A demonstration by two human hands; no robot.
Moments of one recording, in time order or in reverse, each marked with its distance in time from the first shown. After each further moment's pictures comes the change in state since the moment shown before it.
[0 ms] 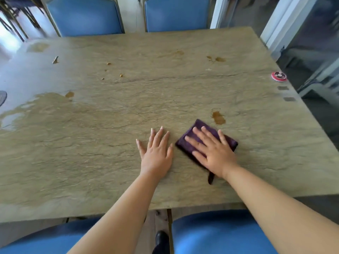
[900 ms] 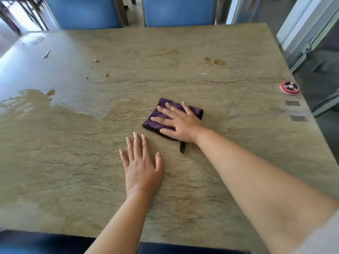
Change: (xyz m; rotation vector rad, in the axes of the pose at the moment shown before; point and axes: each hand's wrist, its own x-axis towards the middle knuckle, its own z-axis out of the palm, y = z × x) left_hand 0.030 0.064 0.051 0.211 0.201 -0.312; right_hand 0.158 0.060 -0.024 0.097 -0.108 -0.381
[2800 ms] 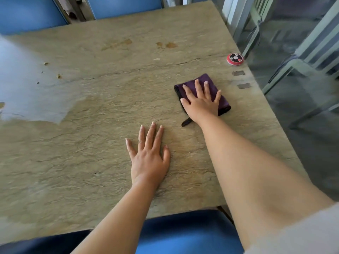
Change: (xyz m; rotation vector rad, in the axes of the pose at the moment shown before) left_hand -0.043 0.088 0.014 0.022 -0.091 0.349; right_hand -0.114 0.091 -0.001 0.111 0.052 0.847
